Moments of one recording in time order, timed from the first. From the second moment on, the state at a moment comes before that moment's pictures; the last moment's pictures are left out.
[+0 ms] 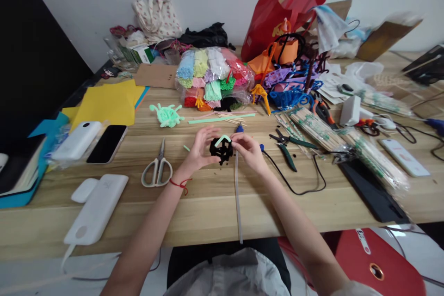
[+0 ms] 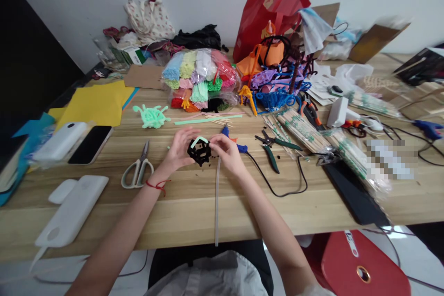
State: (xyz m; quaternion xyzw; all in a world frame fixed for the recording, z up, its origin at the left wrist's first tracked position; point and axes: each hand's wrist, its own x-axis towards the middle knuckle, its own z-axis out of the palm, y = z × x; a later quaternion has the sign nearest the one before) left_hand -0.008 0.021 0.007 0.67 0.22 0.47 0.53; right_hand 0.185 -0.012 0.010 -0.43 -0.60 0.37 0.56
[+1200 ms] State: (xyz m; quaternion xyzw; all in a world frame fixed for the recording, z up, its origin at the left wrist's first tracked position) left_hand -0.007 0.016 0.005 0.76 0.38 0.43 0.30; right_hand 0.239 0.000 -0.010 -0.60 -0.74 0.13 0.28
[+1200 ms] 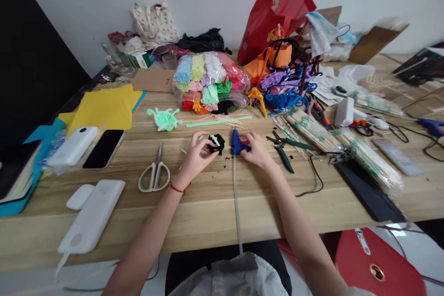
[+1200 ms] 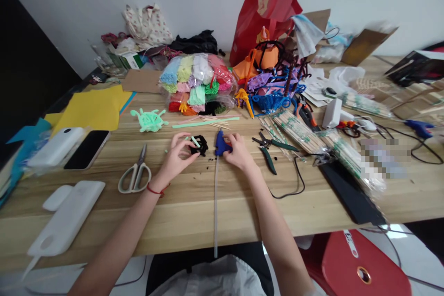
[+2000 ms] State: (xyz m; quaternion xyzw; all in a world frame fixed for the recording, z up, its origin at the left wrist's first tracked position) left_hand -0.003 0.018 -0.001 0.76 0.38 0.46 0.26; right_hand 0.224 -0.018 0.040 -0.45 -0.49 0.56 0.49
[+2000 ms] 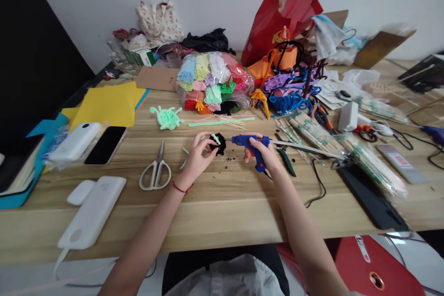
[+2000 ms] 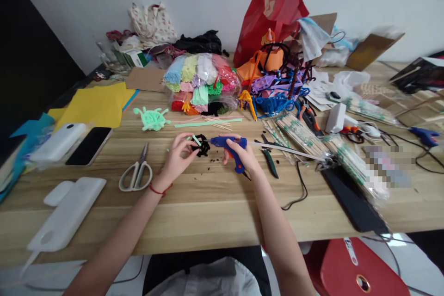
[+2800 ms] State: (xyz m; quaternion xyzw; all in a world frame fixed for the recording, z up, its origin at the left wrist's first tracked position) left_hand -0.002 0.016 -0.003 0.76 0.38 0.45 0.27; right_hand 0.218 -0.022 0.044 -0.49 -0.46 0.60 0.43
